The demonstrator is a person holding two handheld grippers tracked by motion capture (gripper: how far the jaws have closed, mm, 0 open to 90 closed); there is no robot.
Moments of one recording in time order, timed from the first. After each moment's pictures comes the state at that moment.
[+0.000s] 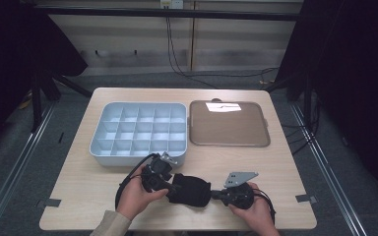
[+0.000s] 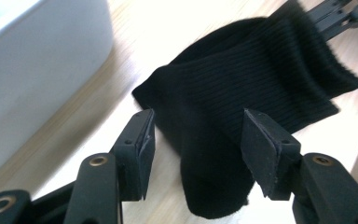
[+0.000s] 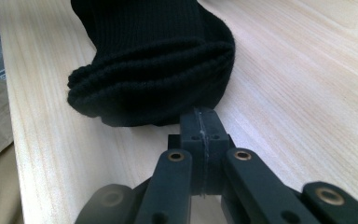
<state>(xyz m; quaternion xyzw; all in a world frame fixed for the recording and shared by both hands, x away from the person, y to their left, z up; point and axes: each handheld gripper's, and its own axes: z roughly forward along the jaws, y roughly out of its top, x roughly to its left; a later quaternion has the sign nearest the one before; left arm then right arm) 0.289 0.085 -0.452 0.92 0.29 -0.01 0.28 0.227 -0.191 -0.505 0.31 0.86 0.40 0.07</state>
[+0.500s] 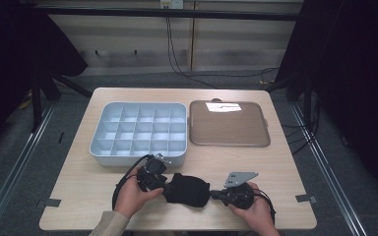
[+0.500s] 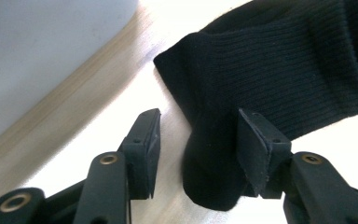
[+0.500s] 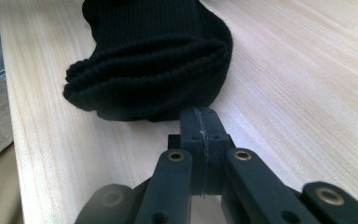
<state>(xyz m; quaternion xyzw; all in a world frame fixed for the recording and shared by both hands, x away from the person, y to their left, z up) 0.298 0.098 -0.469 0.91 0.32 -0.03 0.26 0.227 -0.191 -0.505 0.31 0.86 0.40 0.07</state>
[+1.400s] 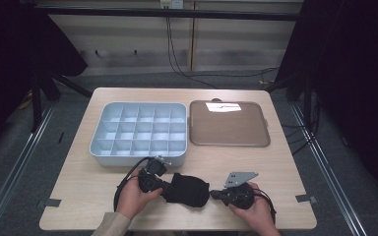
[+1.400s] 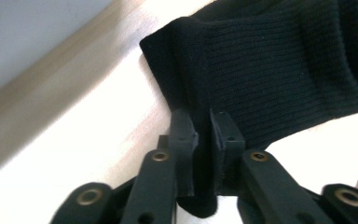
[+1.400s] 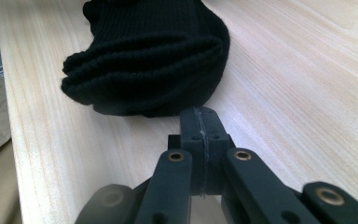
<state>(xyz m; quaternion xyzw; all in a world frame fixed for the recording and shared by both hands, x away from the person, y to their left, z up) 0.296 0.096 -0.475 0.90 0.34 -0.07 0.26 0.227 -0.191 -0.504 0.30 0.86 0.40 0.07</state>
